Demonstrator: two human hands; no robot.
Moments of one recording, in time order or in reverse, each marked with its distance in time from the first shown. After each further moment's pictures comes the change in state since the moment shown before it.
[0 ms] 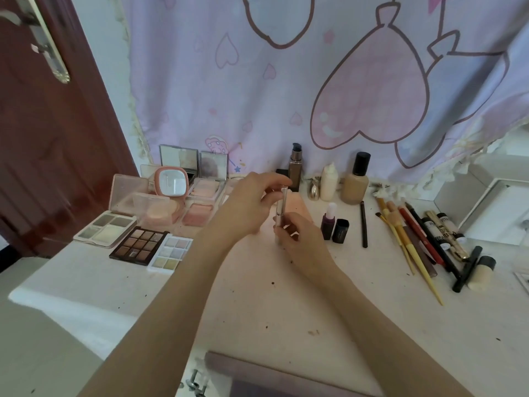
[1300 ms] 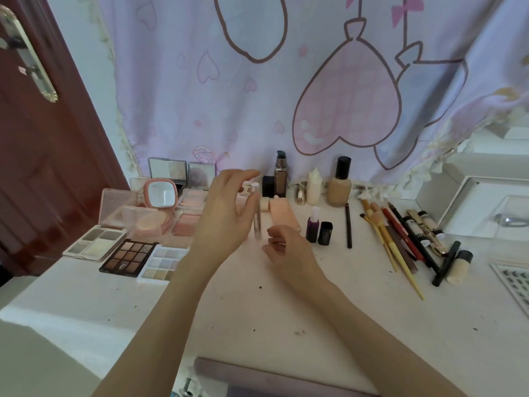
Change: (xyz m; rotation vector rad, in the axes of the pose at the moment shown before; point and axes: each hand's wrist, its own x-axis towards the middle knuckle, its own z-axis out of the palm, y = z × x) left_hand -0.023 0.006 0.001 0.012 0.320 0.079; right_hand -0.016 0.000 -0.004 -0.066 -0.050 0.109
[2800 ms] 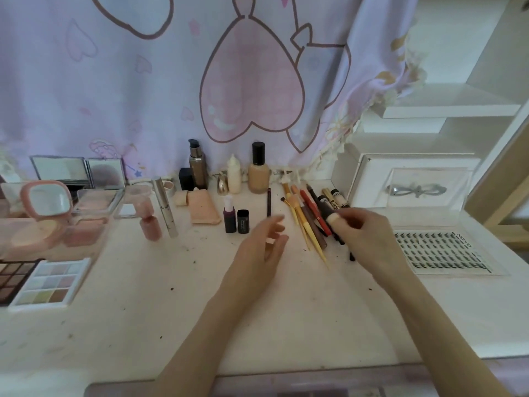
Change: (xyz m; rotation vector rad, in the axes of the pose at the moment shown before) left_hand -0.058 0.067 0.146 -0.361 -0.416 -0.085; right_hand -0.083 0.037 -0.187 -0.047 0.488 0.285
